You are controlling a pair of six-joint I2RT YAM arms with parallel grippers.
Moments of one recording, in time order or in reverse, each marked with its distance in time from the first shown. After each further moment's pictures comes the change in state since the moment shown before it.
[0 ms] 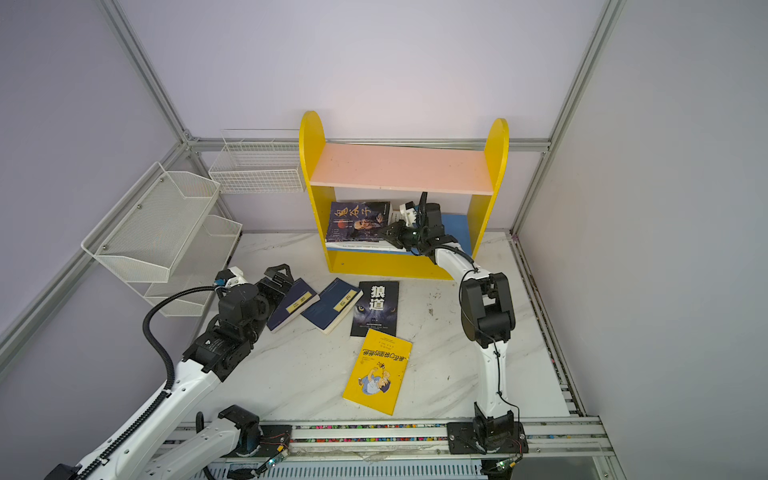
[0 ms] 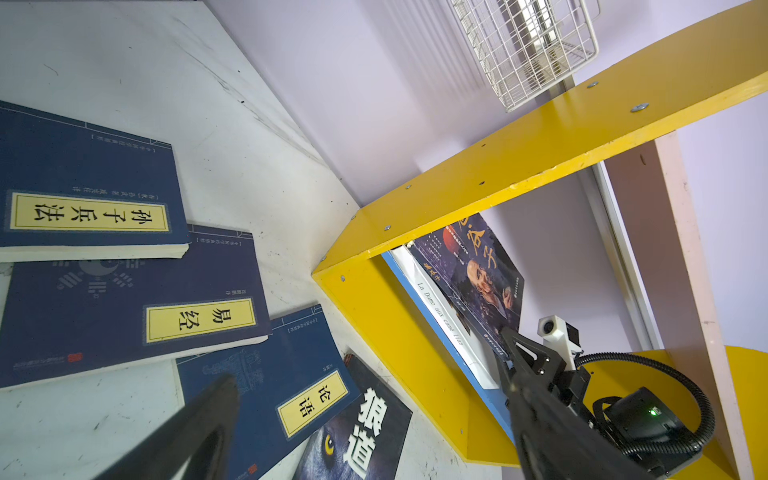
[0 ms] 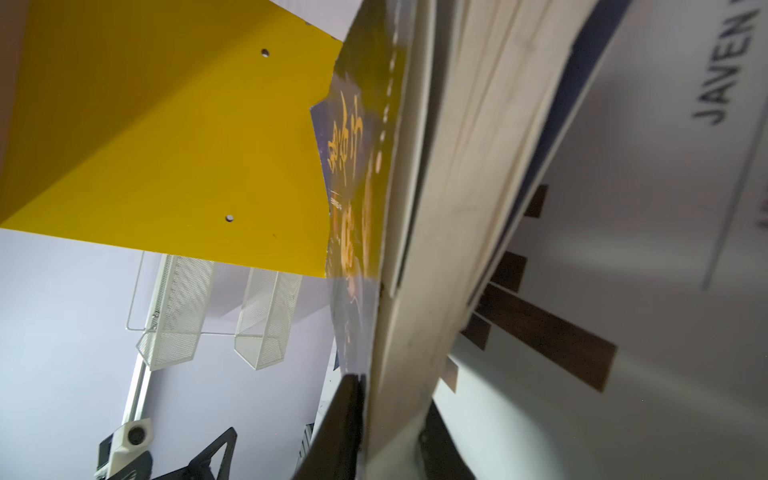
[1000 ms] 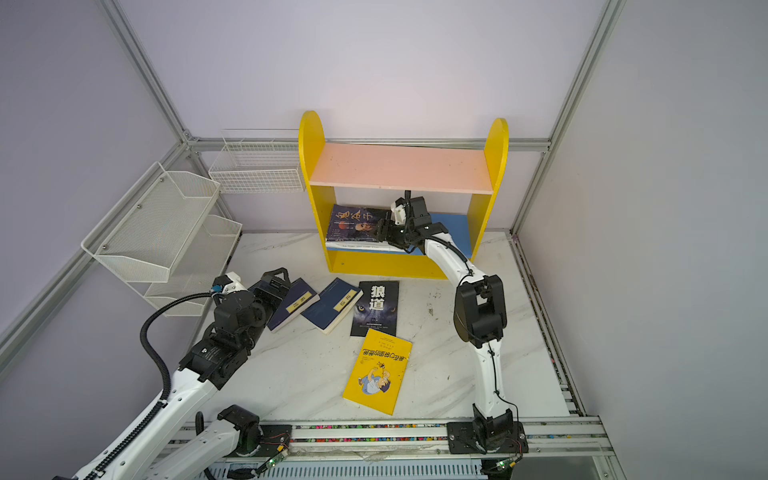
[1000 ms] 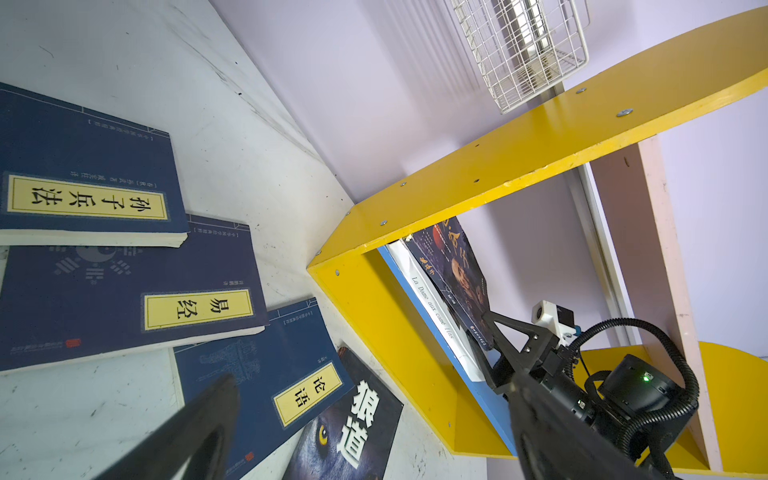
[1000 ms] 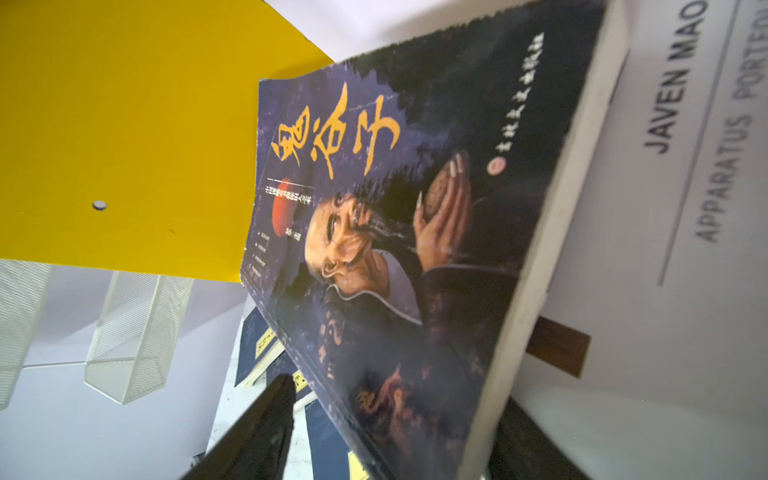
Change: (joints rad) left arm 0.000 -0.064 -0.050 0.008 0.012 -0.027; right arm 0.076 0.033 0.254 -0.438 0.338 -0.288
